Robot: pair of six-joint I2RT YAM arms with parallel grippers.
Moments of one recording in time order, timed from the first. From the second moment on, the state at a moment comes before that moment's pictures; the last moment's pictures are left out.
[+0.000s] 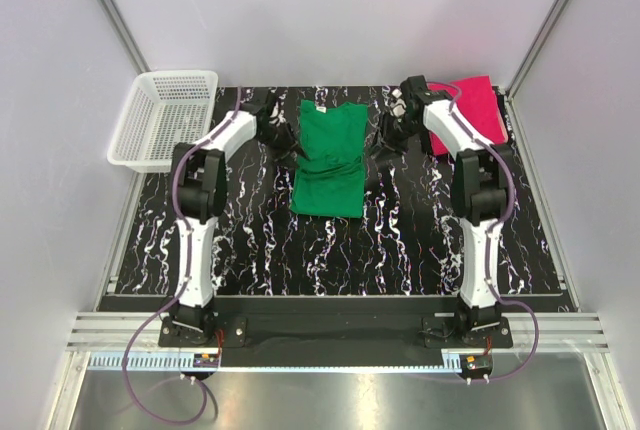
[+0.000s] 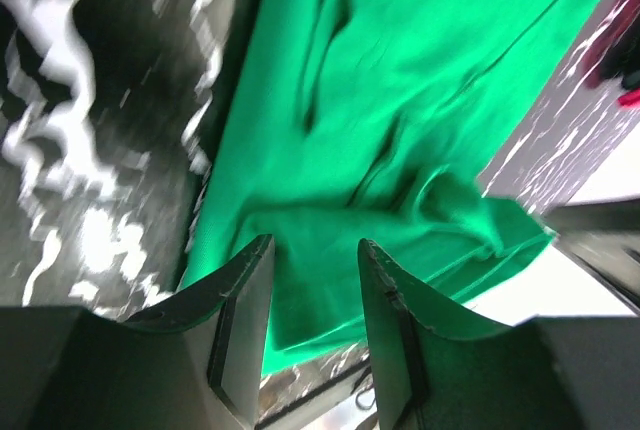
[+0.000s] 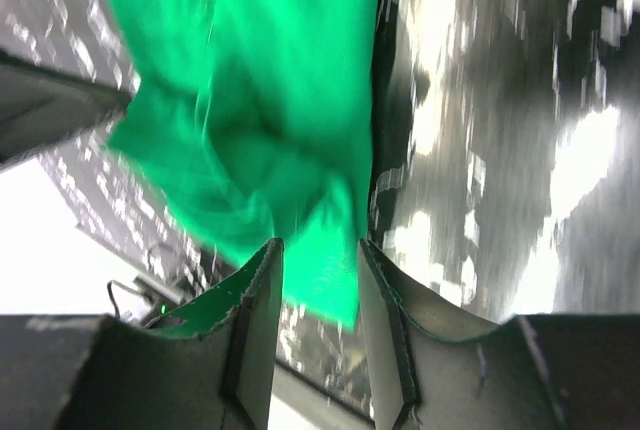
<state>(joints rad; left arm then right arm) -0.25 2.31 1.91 -0.78 0.50 -0.74 0.22 2.28 1.98 -0.90 -0.51 0.44</state>
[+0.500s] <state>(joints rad) -0.24 2.00 1.69 -0.76 0.52 -0.67 0.22 1.90 1.67 -0.89 -0.59 0.44</state>
